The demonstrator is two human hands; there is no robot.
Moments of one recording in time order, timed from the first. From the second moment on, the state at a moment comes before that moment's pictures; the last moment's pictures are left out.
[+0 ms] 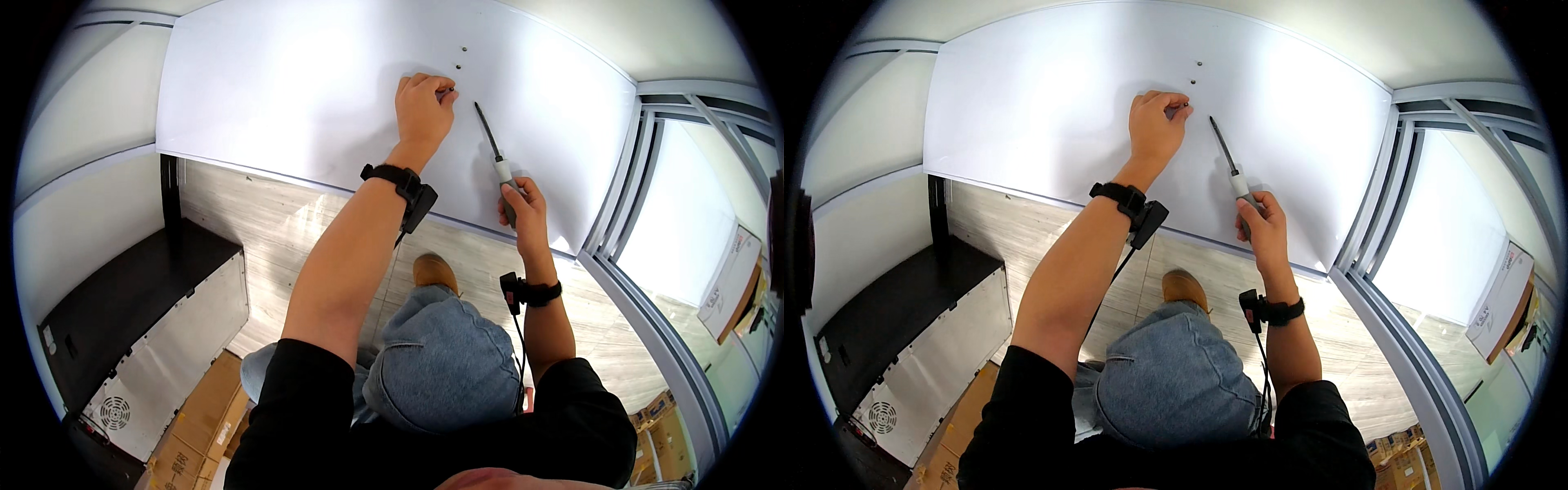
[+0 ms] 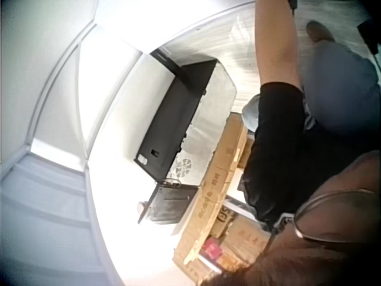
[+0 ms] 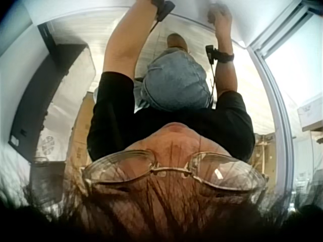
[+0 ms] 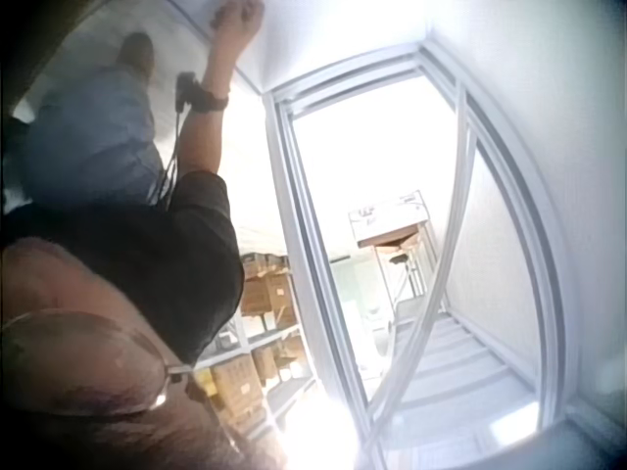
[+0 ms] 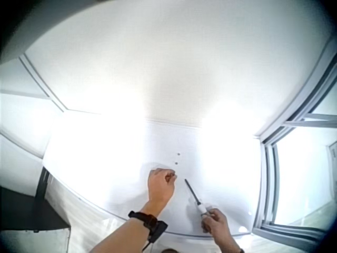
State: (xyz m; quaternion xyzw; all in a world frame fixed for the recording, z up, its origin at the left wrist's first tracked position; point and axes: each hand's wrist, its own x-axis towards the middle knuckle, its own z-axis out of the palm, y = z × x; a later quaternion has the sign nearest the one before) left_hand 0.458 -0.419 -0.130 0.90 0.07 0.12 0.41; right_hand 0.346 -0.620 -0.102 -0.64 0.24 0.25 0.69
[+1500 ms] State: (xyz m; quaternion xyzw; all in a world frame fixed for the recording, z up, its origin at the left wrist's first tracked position) left_hand 0.062 -0.078 0.120 0.42 0.32 0.27 0.80; right_hand 0.174 -0.236 0.153 -0.51 -0.20 0.54 0.64
